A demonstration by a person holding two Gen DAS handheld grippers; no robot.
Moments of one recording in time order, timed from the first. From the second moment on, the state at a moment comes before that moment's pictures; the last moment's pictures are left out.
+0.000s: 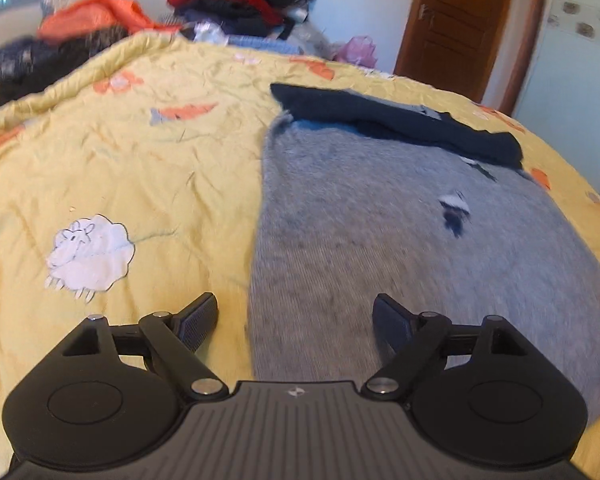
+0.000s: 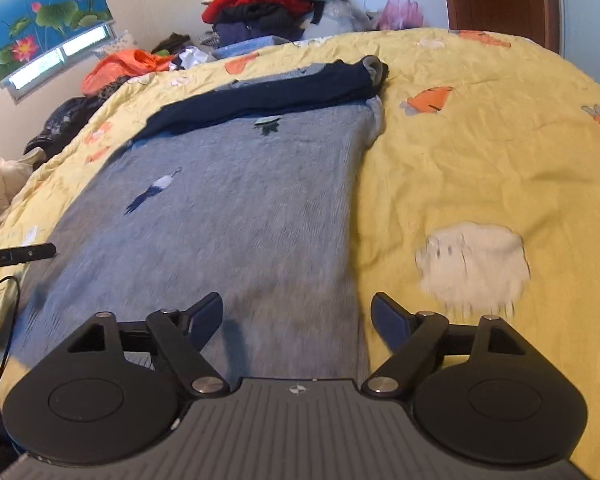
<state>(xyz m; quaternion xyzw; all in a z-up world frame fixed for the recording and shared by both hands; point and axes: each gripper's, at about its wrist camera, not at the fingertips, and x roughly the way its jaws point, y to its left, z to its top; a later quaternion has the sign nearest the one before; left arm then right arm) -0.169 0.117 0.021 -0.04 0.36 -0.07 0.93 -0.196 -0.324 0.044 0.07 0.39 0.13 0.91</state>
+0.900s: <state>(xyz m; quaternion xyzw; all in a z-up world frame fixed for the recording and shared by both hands) -0.238 0.137 0.021 -0.17 0.38 -0.12 0.90 -0.250 -0.361 0.024 0.26 0.42 0.19 0.85</state>
